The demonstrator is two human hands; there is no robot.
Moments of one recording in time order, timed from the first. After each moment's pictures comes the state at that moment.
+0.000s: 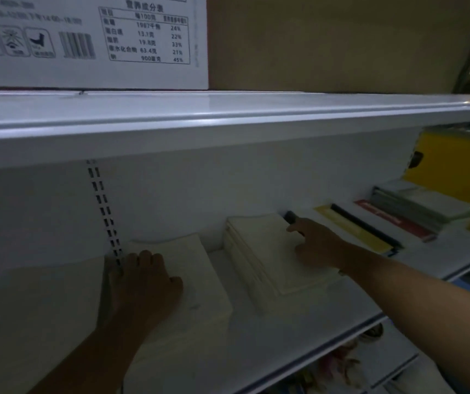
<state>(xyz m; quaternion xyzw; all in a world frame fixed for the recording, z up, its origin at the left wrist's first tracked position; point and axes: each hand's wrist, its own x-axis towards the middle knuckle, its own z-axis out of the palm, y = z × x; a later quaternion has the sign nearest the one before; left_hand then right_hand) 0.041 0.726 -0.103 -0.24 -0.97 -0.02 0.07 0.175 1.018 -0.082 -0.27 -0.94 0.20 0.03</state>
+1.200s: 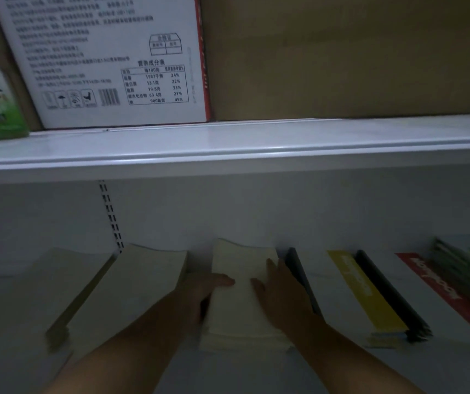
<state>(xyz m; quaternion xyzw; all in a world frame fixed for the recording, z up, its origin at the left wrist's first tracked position) 0.109 0.899 -0.099 0.08 -0.68 -0.66 -0.30 0.161 1.053 -0.132 -0.13 -0.97 0.19 0.10</state>
